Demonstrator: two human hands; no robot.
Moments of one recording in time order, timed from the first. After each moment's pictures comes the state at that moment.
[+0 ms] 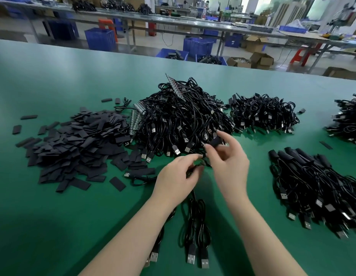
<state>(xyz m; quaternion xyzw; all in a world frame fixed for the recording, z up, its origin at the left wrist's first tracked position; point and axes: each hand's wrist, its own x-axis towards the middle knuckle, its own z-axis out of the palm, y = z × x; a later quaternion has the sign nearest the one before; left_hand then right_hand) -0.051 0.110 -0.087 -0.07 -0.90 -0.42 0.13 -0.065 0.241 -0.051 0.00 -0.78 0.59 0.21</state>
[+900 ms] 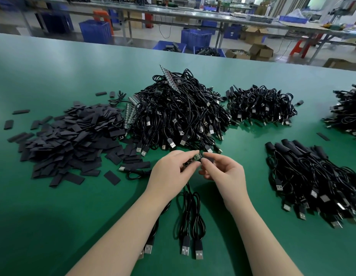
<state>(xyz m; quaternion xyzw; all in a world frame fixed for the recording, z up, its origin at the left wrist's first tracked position) -0.045 0.110 -0.084 -0.09 -0.89 -0.42 0.14 -0.049 0.267 -0.086 0.00 -0.70 0.71 0.04</state>
